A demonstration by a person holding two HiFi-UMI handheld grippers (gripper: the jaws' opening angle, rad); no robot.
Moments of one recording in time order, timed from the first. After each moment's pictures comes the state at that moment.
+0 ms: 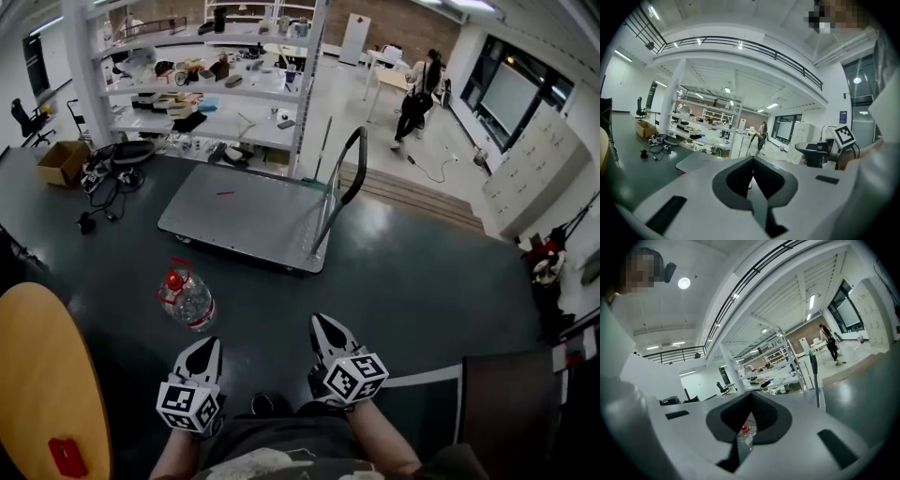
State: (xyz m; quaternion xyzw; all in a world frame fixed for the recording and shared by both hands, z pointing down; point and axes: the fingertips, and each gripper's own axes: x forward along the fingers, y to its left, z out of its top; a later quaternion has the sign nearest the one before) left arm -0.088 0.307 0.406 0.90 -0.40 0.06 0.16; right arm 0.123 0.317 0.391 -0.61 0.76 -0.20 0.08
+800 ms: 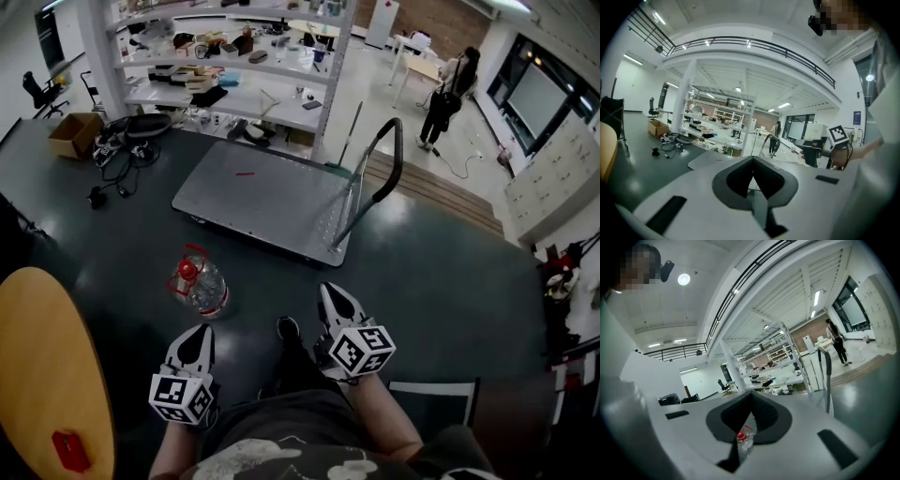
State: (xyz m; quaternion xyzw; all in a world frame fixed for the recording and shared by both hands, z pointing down) left arm -0.125 0.222 0.412 0.87 -0.45 0.06 0.18; right arm 0.124 0.188 0.391 -0.60 0.77 -0.20 0.07
